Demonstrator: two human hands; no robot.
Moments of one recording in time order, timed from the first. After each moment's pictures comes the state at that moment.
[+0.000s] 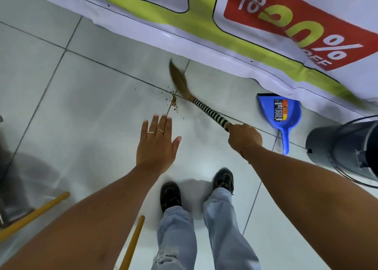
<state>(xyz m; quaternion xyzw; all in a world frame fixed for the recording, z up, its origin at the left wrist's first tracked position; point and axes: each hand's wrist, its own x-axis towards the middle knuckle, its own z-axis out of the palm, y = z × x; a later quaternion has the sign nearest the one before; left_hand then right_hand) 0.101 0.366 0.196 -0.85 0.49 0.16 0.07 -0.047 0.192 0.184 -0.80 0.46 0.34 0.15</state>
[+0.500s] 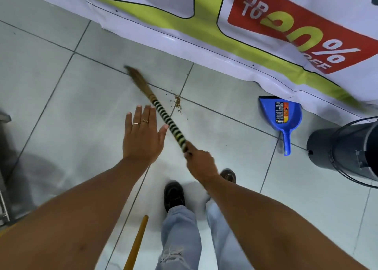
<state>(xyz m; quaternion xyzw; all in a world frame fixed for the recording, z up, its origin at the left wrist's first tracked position) 0.139 0.386 0.219 -0.89 0.44 0.12 0.04 -0.007 0.318 0.189 -0.76 0.45 0.25 0.38</state>
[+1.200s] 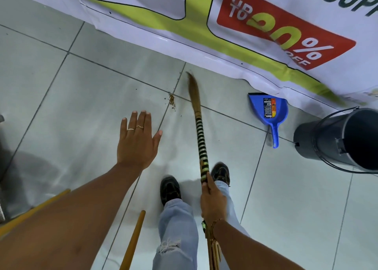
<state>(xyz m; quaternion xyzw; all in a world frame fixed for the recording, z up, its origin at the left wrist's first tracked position) 0.120 0.425 0.237 -0.88 0.46 0.14 0.04 -0.097 0.409 0.225 -0.57 0.67 0.15 0.45</state>
